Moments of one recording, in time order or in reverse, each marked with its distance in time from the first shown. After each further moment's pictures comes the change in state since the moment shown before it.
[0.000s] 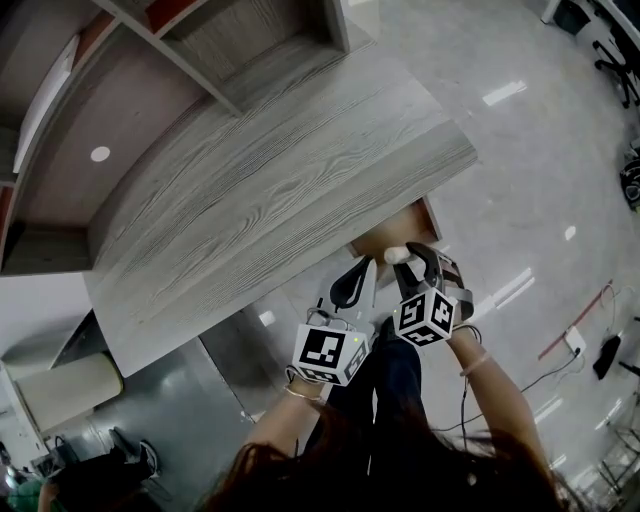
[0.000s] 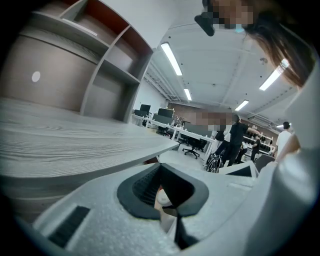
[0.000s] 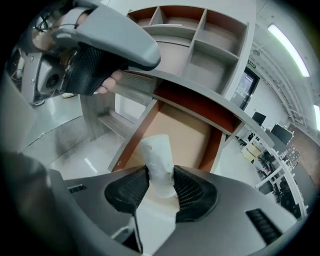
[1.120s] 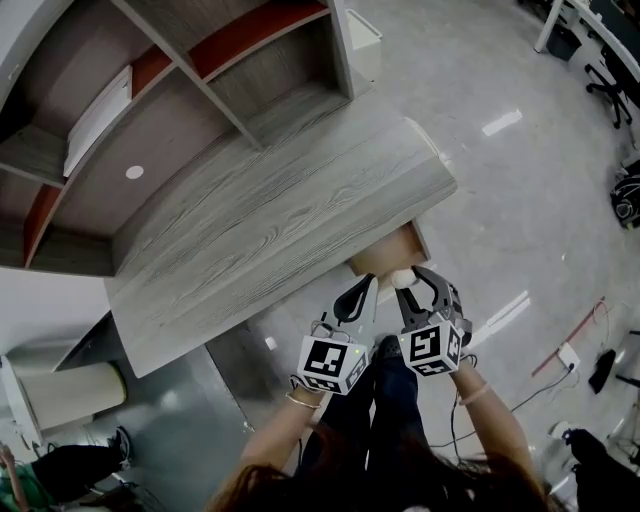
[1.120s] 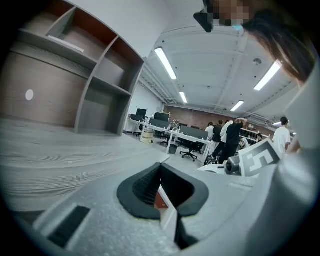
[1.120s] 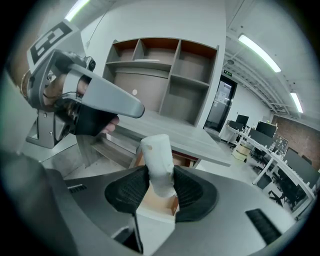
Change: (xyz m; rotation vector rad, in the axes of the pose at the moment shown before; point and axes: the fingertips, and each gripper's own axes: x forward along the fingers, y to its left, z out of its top) left arm -0.027 -0.031 0.054 0.045 -0.037 -0.027; right arm -0.103 -0.033 0.064 0.154 -0.191 -0.104
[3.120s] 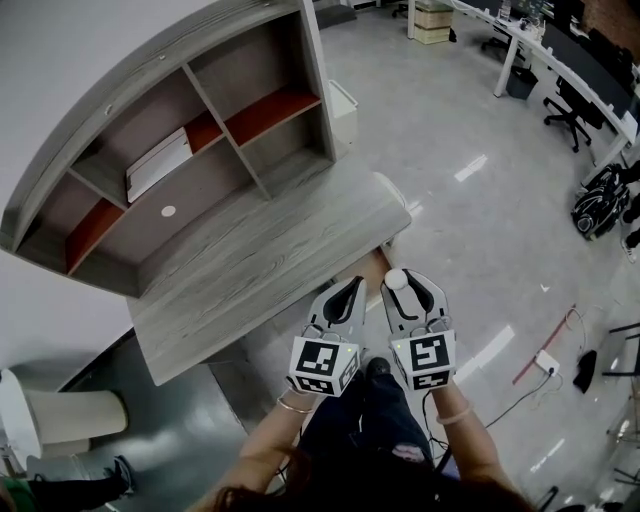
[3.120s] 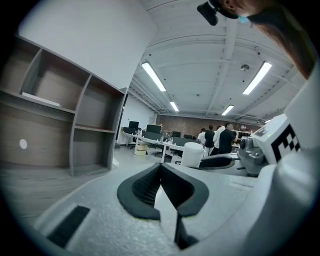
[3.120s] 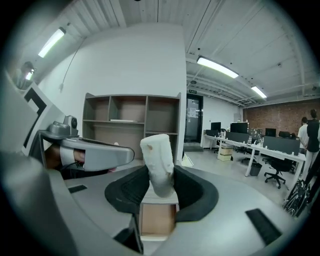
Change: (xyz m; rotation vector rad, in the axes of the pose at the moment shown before) left arm -0.076 -0.093 0.175 0.093 -0.096 -0.051; right arm -0.190 -0.056 0.180 0.326 -0.272 -0.174
